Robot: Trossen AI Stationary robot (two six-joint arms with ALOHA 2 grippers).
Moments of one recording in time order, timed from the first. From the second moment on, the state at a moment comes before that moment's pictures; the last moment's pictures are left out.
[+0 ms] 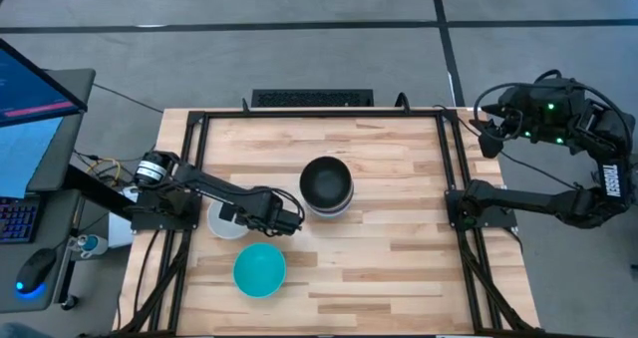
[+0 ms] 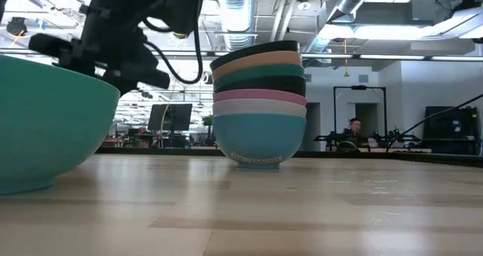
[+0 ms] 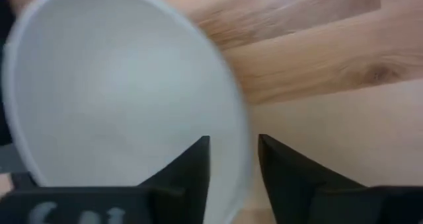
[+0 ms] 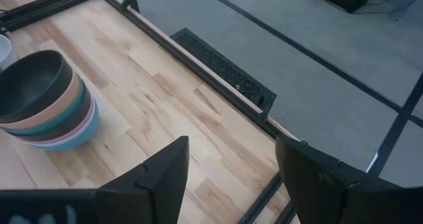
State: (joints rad) left arm -0.22 1.79 1.22 -1.28 -0.07 -1.56; right arm -0.62 0.82 1.66 -1.53 0.16 0.00
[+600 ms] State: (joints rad) left arm -0.21 1.79 1.28 -1.33 0.00 -1.38; right arm -0.62 0.82 1.66 -1.52 0.16 0.00
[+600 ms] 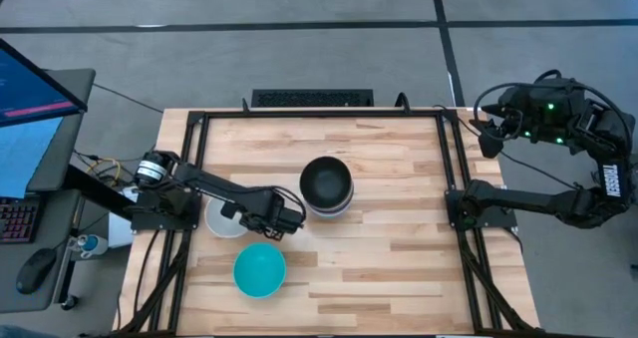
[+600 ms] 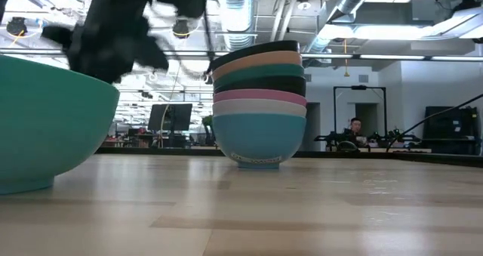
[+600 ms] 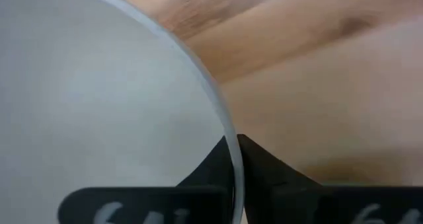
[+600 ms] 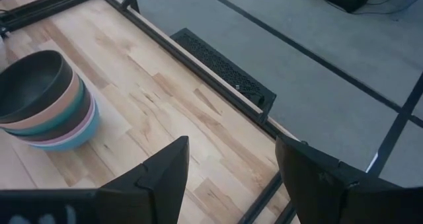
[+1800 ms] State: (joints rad) left arm -0.23 2.15 2.33 -1.45 -0.33 -0.03; right arm -0.62 0.82 1.66 -1.57 0.16 0.05
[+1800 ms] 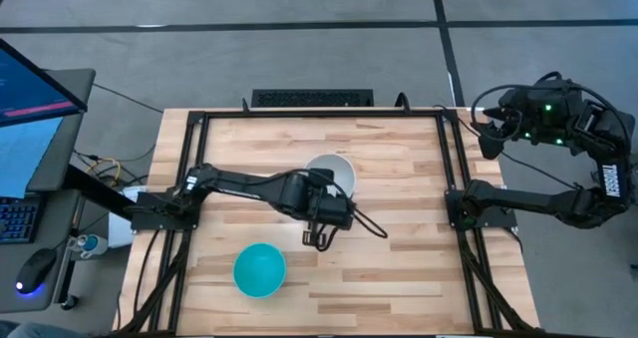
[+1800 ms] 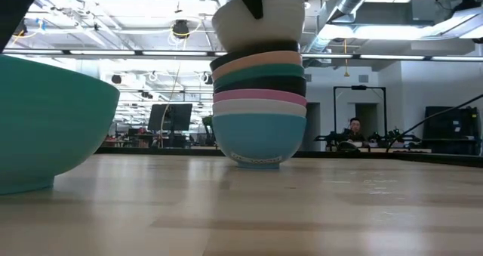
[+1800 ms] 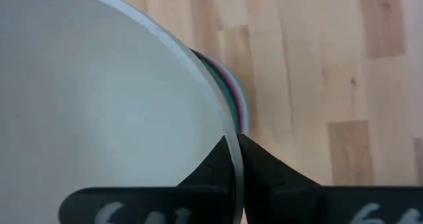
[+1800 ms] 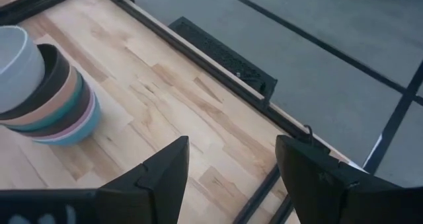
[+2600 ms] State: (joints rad) left arm -0.17 2.24 2.33 -1.50 -0.36 0.03; right arm -0.62 0.82 1.66 -1.57 0.16 0.05
